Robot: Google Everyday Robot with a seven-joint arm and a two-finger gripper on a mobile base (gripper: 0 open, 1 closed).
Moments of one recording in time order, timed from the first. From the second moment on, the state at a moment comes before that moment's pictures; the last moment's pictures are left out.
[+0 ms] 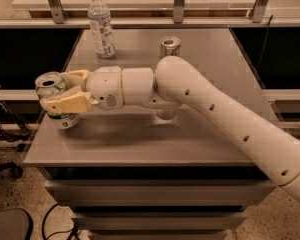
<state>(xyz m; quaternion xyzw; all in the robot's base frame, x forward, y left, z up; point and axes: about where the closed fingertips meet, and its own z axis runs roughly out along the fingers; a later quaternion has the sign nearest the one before) 0.494 0.197 0.929 -0.51 0.48 0.51 0.49</state>
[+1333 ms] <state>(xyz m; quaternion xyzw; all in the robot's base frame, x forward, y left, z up) 0.503 0.196 0.946 -0.53 0.48 0.50 0.48</state>
